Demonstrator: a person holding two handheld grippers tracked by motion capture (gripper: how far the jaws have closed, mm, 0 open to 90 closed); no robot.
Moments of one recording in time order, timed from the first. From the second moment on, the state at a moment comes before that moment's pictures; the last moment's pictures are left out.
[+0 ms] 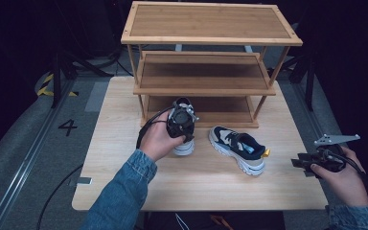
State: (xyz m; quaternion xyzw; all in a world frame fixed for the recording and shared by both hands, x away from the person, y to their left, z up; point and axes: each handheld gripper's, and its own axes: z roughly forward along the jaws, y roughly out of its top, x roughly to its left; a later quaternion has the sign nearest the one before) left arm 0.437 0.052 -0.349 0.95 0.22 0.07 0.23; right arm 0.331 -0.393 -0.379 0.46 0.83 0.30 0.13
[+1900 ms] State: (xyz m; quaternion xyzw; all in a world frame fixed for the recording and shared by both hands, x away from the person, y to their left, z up) left arm 0.488 0.039 -0.369 0.92 0.25 0.10 0.30; right arm 0.320 -0.391 -0.377 0.46 0.83 0.30 0.13
